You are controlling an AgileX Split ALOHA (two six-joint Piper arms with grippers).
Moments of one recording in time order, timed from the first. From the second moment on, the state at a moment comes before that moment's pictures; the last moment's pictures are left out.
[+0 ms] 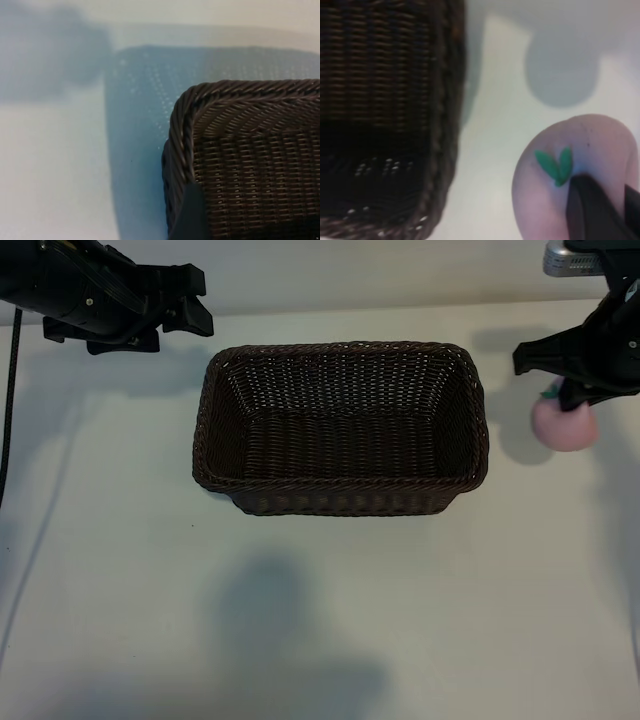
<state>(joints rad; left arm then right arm) -0.16 1.74 -1.37 -0.46 0.67 0.07 0.28 1.67 -1.27 0.12 0.91 0.11</state>
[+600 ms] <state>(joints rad) -0.16 1.74 -1.37 -0.47 0.67 0.07 0.51 1.72 -1.46 0.16 0.88 0.10</state>
